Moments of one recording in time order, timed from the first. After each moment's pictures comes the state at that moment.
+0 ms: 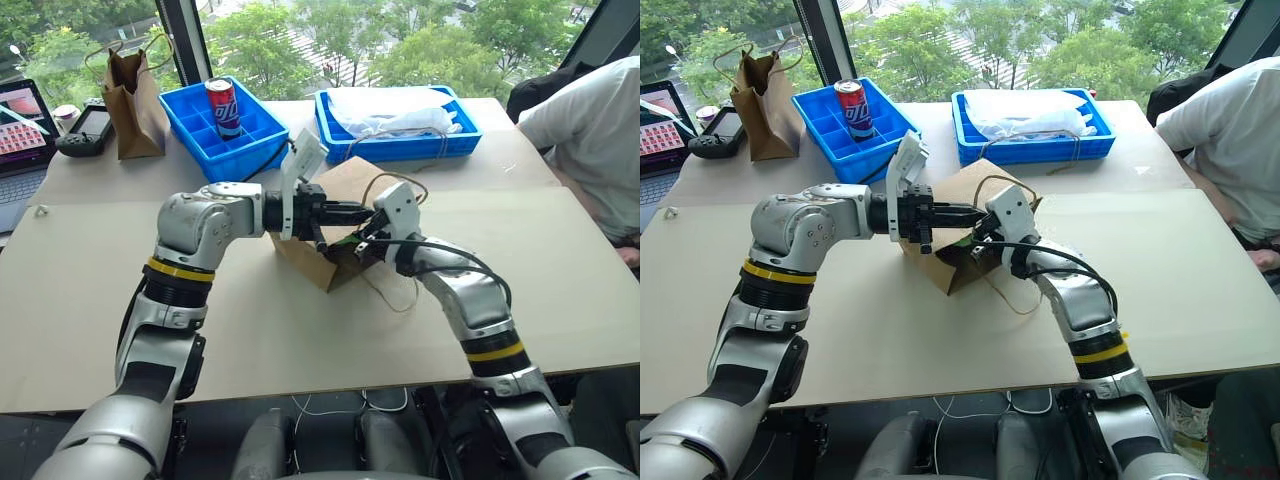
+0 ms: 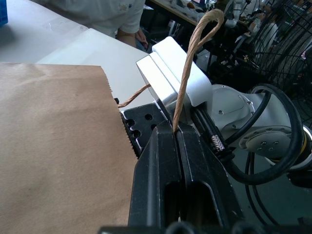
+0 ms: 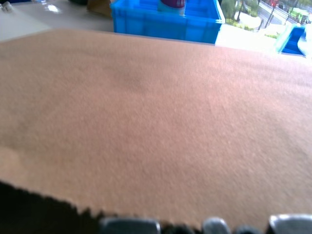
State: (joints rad) left arm -0.94 0.36 -0.10 0.11 -0.59 0.98 -0.97; right arm -0.58 -0.30 0.16 0.03 0.22 0.42 0.49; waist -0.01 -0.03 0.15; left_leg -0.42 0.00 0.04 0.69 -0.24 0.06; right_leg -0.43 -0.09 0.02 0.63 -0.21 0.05
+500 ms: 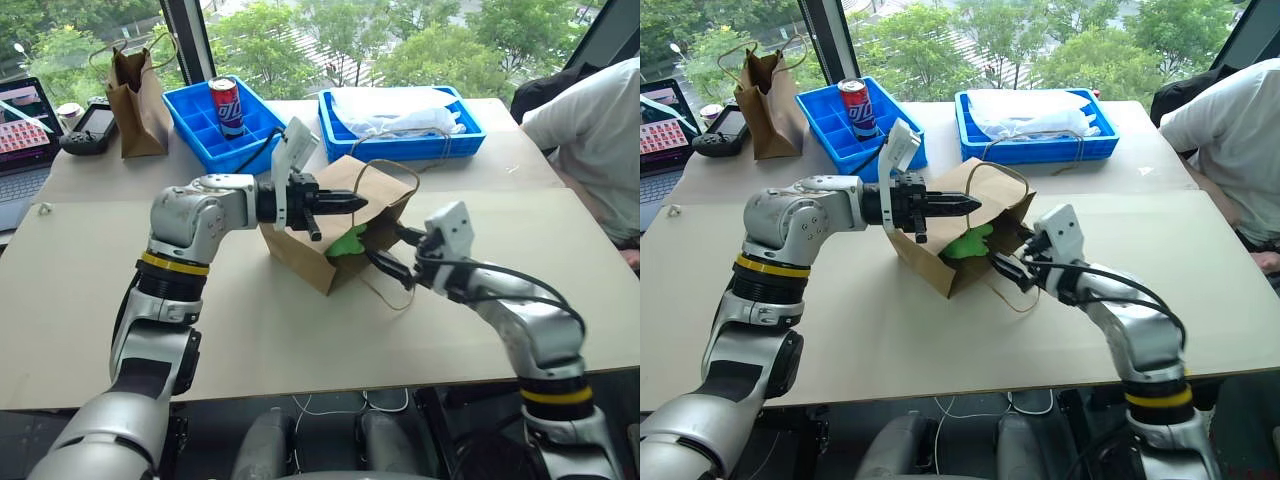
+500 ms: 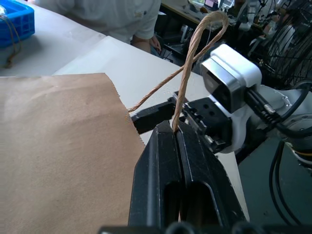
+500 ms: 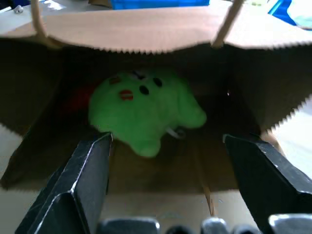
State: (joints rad) left arm -0.98 0.39 -0.09 0.17 -0.57 0.92 -0.97; right arm -0.30 -0.55 -0.03 -0.38 0.42 0.74 0.60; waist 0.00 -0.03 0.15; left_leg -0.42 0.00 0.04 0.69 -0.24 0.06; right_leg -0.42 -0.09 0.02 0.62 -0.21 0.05
